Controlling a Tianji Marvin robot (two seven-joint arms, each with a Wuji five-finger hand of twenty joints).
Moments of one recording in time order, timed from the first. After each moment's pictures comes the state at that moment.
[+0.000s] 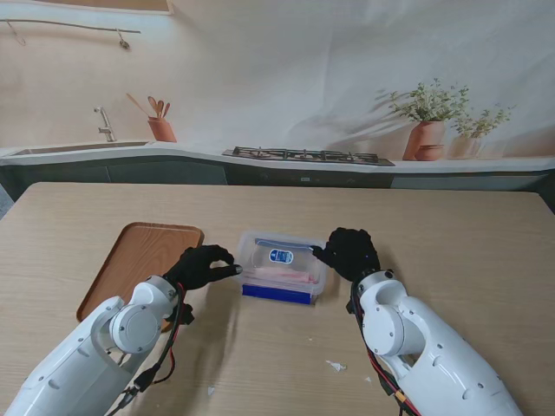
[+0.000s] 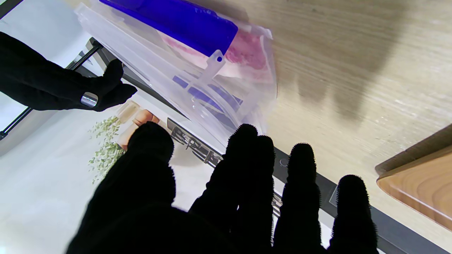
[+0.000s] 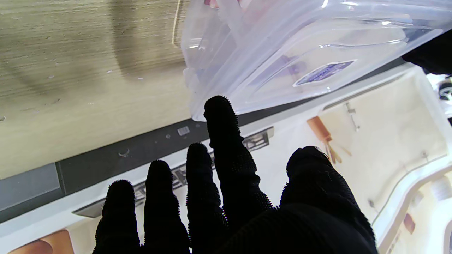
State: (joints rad) left arm 1.42 -1.10 -1.08 -1.40 0.48 -0.11 -0.03; right arm -1.45 -1.12 1.06 -1.50 -0.69 0.14 -0.15; left_hand 0.74 -0.15 0.20 -0.05 0.70 0.30 0.35 0.28 0.51 0.20 0.45 0.40 0.35 0.25 0.46 0.55 -0.08 0.37 0.62 0.43; right_hand 0.75 0.02 0.00 -0.12 0.92 0.21 0.49 0.60 0.40 0.17 0.65 0.33 0.20 0.19 0.46 0.30 0.00 0.19 0.32 0.63
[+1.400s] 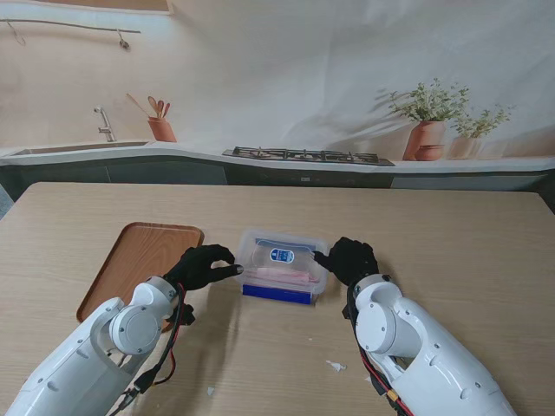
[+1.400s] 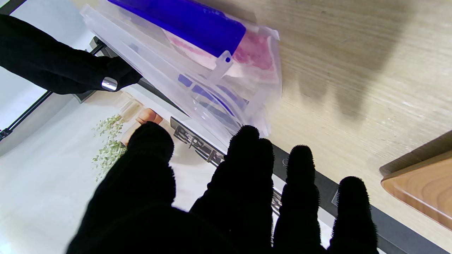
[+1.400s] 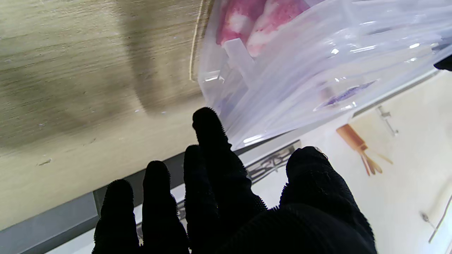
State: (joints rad) left arm 1.43 -1.10 -1.09 -1.42 0.47 -0.10 -0.03; right arm -1.44 -1.13 1.04 -1.51 -0.60 0.29 -0.10; left_hand 0.74 -0.15 0.20 -0.05 0.69 0.32 0.36 0.28 0.49 0.19 0.43 0.38 0.34 0.23 0.44 0.52 -0.08 0.37 0.58 0.43; right_hand 0.75 0.02 0.00 -0.12 0.86 0.33 0.43 0.58 0.39 0.19 0.64 0.33 0.20 0.21 0.46 0.30 0.00 0.20 0.33 0.63
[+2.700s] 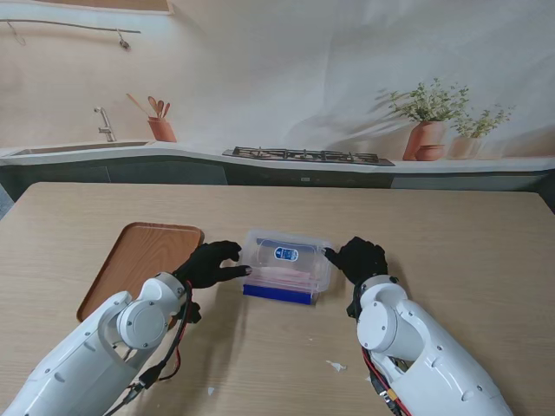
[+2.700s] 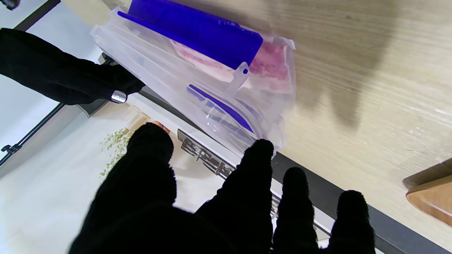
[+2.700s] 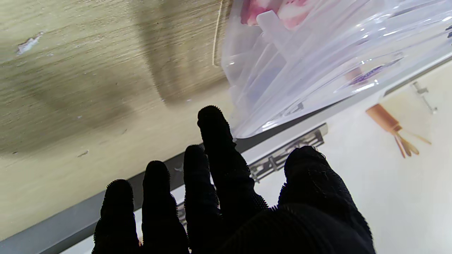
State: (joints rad) left arm 1.38 -1.09 -1.02 -1.41 0.46 -0.09 -0.05; right arm -1.47 -1.15 1.07 -1.52 -0.58 0.37 -0.15; left_hand 0.75 -0.14 0.17 -0.05 0.61 0.49 0.34 0.27 0.33 0.18 0.39 0.31 0.16 0.16 0.33 0.45 -0.07 0.33 0.24 0.51; right_hand 0.76 0.02 0.00 -0.12 0.86 0.28 0.43 0.59 0.39 0.19 0.64 0.33 0.20 0.21 0.46 0.30 0.00 0.20 0.33 0.63
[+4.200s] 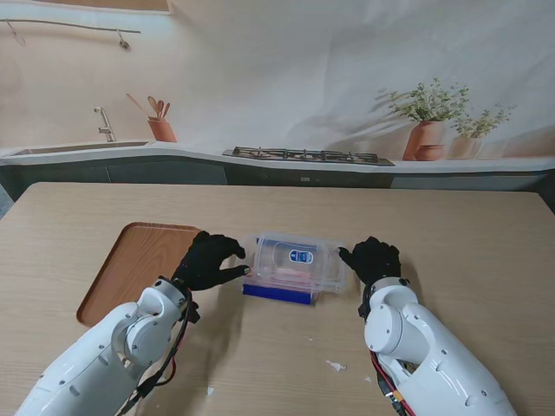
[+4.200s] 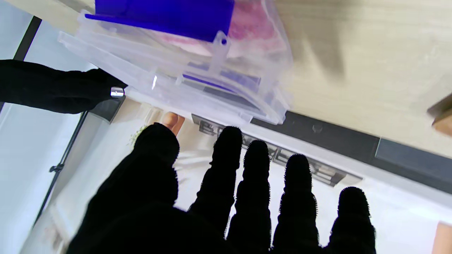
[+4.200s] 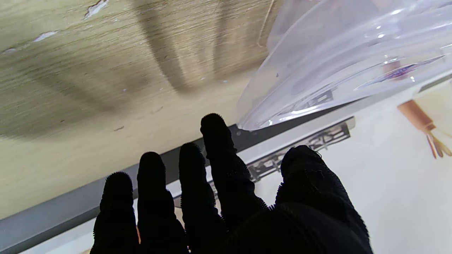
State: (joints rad) left arm 1.40 -1.11 -1.02 -1.35 0.74 -0.22 0.23; right arm -1.49 -1.15 1.11 -1.51 -0.66 0.39 -0.19; left_hand 0.74 -0.15 0.26 -0.05 0.50 0.17 0.61 0.48 0.41 0.15 0.52 0.45 0.21 0.20 0.49 0.56 -0.04 0.34 0.20 0.64; right_hand 0.79 0.02 0.00 -0.09 0.77 0.28 0.40 0.60 0.40 0.25 0.69 0.35 0.25 0.28 0.55 0.34 0.06 0.22 0.37 0.65
